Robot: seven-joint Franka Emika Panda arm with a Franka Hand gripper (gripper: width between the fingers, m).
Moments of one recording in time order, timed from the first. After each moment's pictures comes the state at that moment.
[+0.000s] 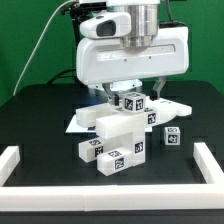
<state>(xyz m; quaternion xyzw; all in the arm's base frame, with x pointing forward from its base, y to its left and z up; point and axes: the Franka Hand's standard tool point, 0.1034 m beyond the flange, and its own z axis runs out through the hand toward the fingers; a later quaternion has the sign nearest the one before) 0.525 0.025 0.117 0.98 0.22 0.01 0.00</state>
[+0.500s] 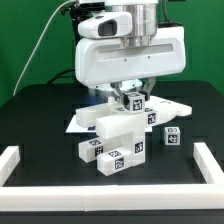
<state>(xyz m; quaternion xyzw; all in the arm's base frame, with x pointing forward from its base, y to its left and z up) 0.527 0.023 0.117 0.99 0.16 0.02 0.00</state>
